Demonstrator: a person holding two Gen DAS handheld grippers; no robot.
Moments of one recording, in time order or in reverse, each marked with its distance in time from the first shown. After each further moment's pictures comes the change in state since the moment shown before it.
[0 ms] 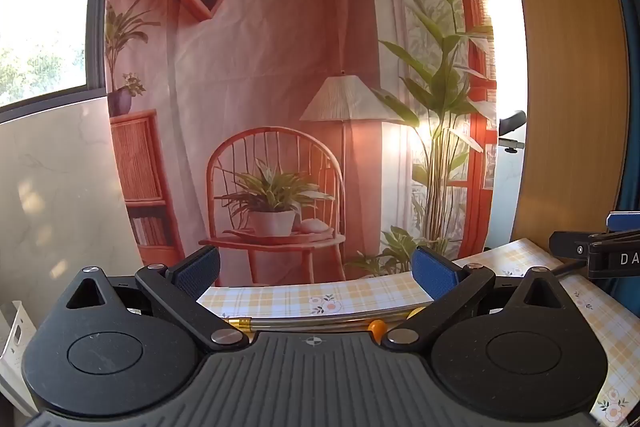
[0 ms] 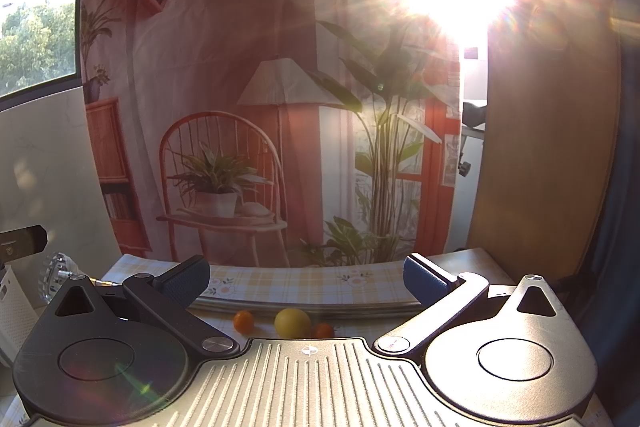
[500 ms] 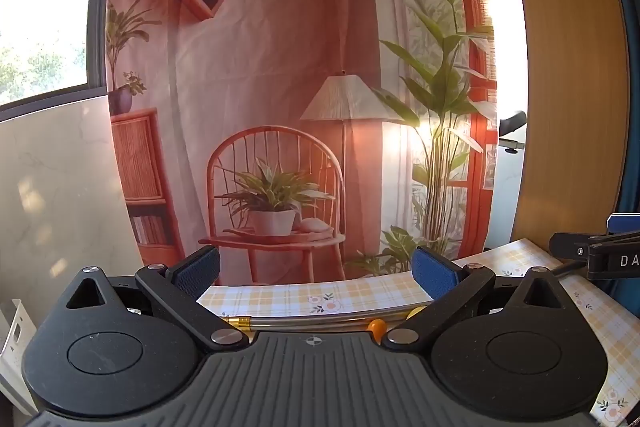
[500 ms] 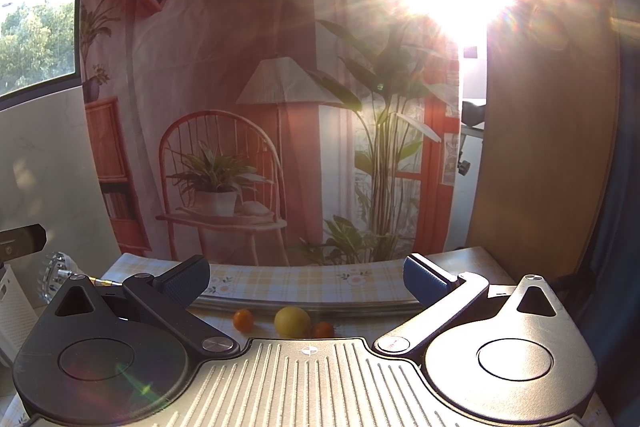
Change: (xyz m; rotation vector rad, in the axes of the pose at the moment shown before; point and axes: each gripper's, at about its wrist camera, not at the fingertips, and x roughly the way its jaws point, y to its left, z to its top) left arm 0.001 0.000 -0.002 -0.003 0.002 -0.001; right arm -0.002 -0.002 0.001 0.001 -0.001 -0.003
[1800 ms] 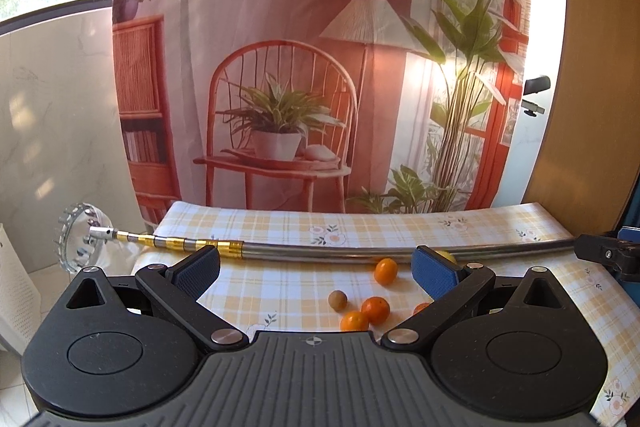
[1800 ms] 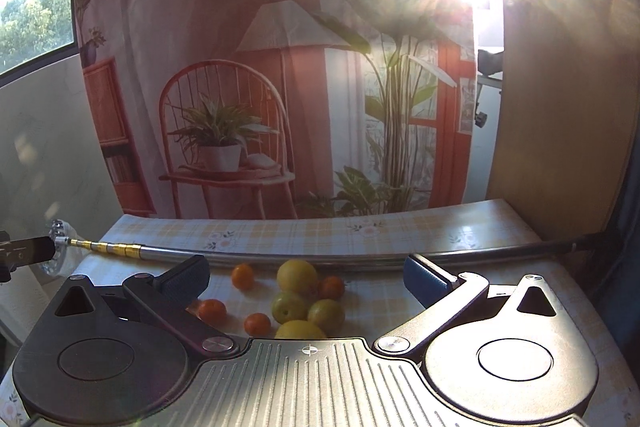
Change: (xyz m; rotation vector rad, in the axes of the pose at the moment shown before) left arm 0.068 0.021 -0.042 -0.094 0.206 0.007; right arm 0.059 -0.012 -0.046 0.026 0.130 0.047
